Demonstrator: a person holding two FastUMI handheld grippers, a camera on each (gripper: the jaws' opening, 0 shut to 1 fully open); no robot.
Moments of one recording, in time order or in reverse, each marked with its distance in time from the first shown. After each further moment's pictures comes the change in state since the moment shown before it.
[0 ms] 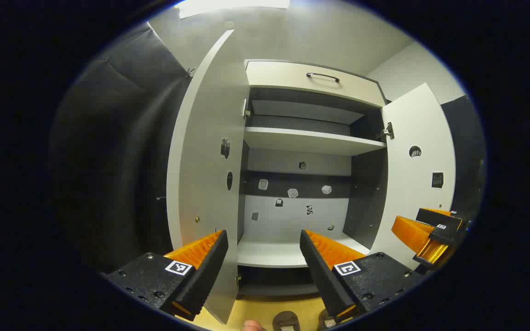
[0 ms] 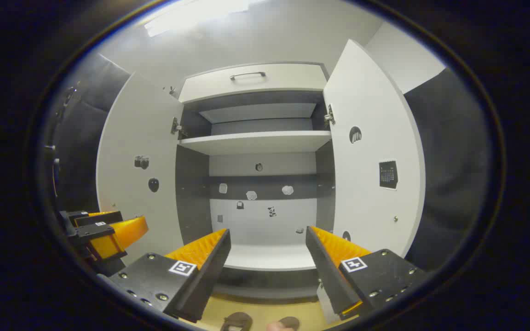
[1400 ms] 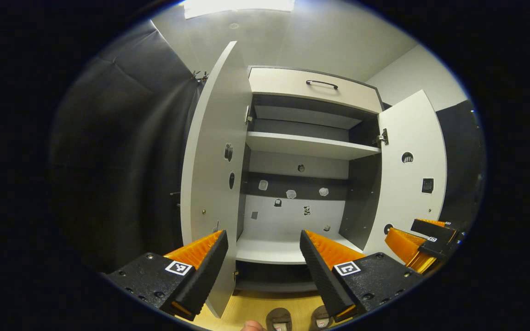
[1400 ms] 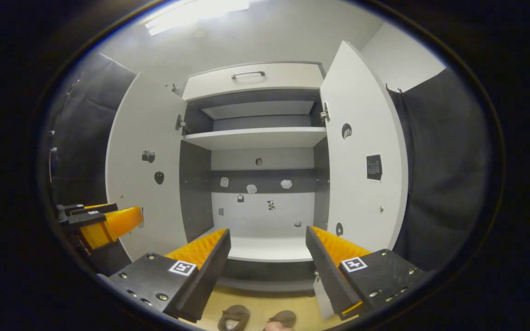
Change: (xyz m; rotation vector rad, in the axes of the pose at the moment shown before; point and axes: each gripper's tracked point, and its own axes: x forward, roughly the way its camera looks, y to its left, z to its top) left arm -0.035 -0.005 0.004 -0.024 -0.003 0.021; right arm -0.026 -0.007 -0.014 -0.001 0.032 0.010
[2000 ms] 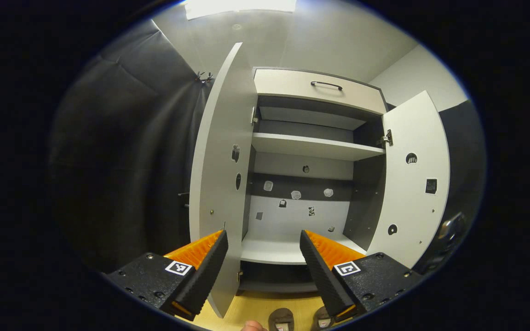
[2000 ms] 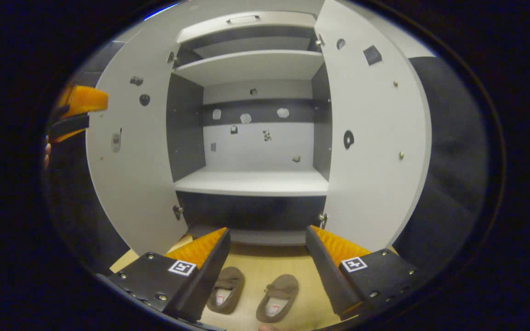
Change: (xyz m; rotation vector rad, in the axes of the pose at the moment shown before) left arm -0.003 0.010 0.000 0.000 -0.003 0.030; right arm -0.004 -0.014 -0.214 -0.012 0.391 -0.023
